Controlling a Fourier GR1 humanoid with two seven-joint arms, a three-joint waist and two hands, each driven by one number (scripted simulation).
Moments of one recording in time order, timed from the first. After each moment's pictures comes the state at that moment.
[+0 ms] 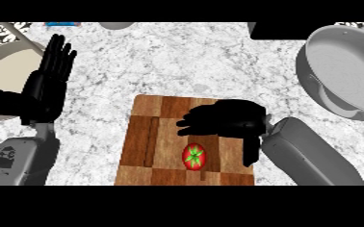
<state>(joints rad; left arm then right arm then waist) -0.27 0.30 0.02 -1.52 0.23 0.17 0.03 -0.56 -0.39 0.62 -1.42 0.63 0.55 -0.51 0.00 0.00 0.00</state>
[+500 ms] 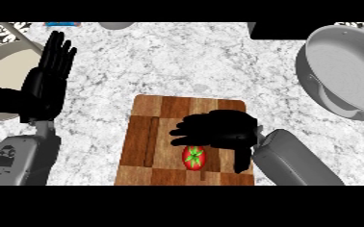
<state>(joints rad) -0.29 0.27 0.05 -1.53 0.21 0.15 0.06 -0.48 -0.30 0.60 -1.42 0.77 0.50 -0.57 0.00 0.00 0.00</state>
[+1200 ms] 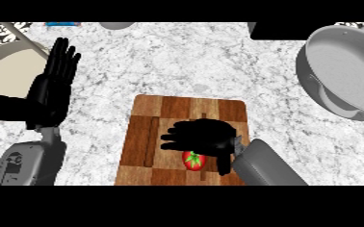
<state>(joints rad) -0.25 0.22 0.06 -1.56 0.16 0.14 0.04 -0.42 -0.14 0.60 -1.27 1.01 0.39 -0.57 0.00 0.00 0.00</state>
